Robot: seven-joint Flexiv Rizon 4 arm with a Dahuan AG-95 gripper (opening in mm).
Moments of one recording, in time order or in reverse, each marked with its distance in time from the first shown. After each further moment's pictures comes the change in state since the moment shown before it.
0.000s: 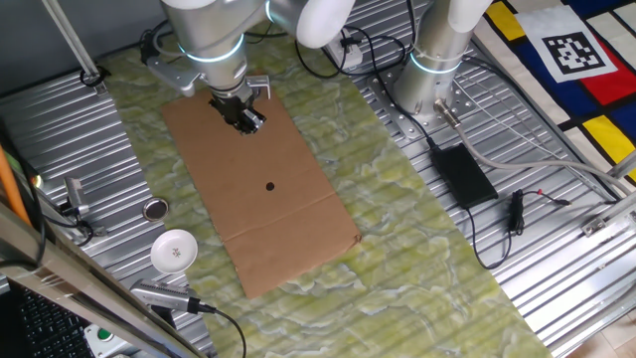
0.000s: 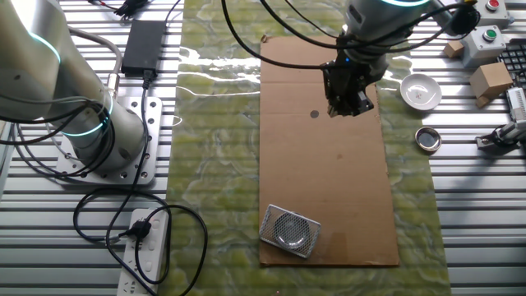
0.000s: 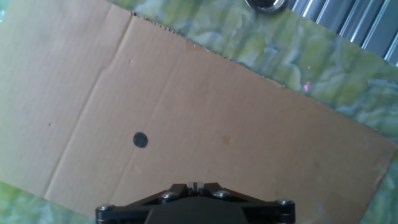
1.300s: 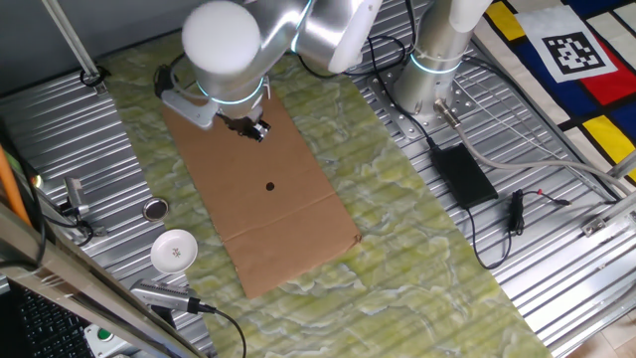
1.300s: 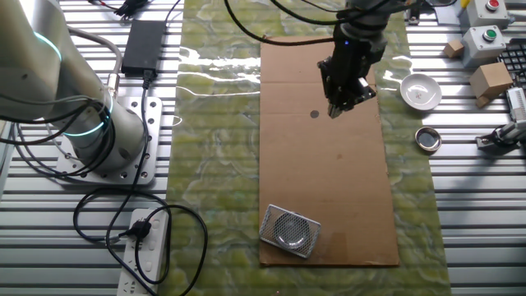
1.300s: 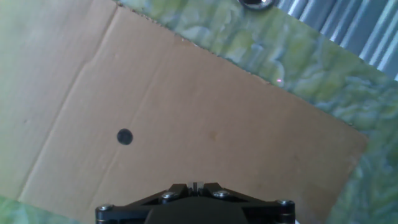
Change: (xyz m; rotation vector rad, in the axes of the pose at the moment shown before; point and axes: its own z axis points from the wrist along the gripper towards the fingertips) arm -0.001 0.000 0.001 0.184 0.123 -0.098
